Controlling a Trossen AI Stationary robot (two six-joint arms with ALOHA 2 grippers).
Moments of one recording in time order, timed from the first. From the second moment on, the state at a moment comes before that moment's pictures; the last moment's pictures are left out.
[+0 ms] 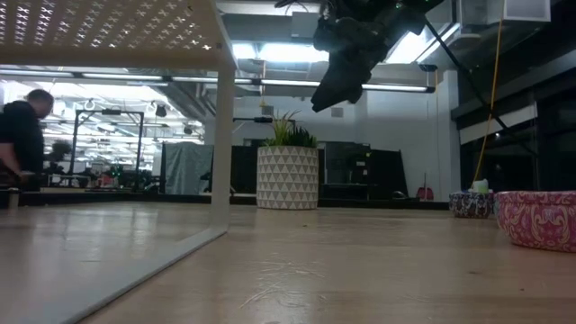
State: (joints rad) left arm -0.48 1.05 1.31 -1.18 -0.19 0.36; right arm -0.21 1.60 1.25 -0.50 -0.14 -0.04
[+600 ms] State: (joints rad) left arm -0.77 1.08 1.30 -1.26 -0.26 0.35; right arm -0.21 1.60 1.25 -0.49 -0.14 -0.01
